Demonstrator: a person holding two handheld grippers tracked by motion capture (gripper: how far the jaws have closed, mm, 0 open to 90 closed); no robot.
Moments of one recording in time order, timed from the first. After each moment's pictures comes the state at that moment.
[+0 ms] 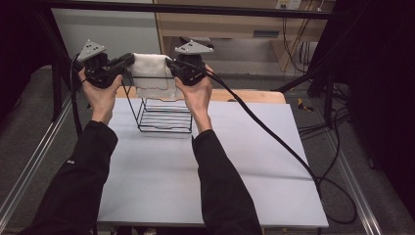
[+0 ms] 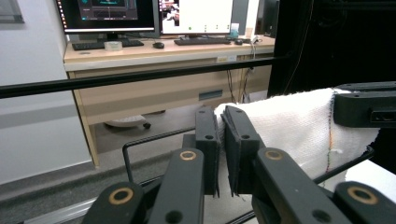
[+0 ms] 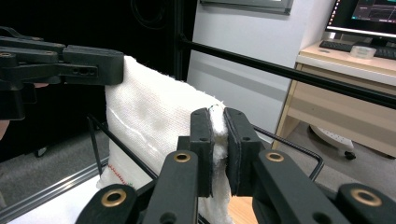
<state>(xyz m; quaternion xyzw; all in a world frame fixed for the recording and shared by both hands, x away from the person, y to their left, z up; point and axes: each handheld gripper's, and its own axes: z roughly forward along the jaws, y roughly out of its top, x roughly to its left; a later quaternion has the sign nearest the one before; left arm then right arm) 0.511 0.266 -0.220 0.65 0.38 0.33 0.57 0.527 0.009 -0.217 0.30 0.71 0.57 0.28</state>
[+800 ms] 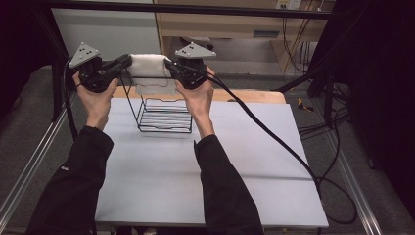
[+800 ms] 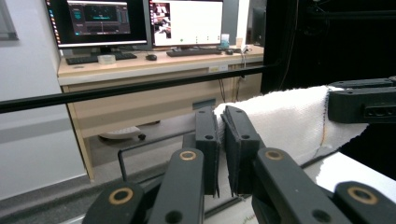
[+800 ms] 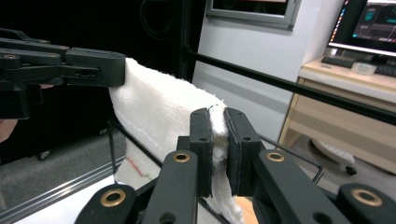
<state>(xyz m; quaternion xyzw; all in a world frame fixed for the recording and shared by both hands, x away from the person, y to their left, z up) 0.491 0.270 -0.216 0.65 0.36 0.33 0.58 0.508 0.006 -0.211 0.28 0.71 0.58 0.29</state>
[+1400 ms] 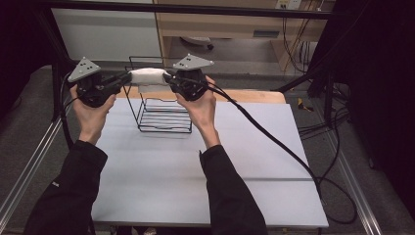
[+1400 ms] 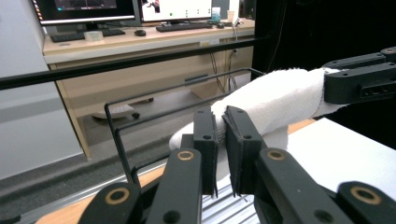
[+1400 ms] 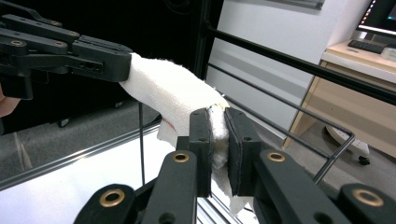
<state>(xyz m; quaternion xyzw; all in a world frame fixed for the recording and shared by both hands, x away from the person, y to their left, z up) 0.463 0.274 -0.234 0.69 0.36 0.31 0.55 0.487 0.004 -0.224 0.25 0.75 0.55 0.27</state>
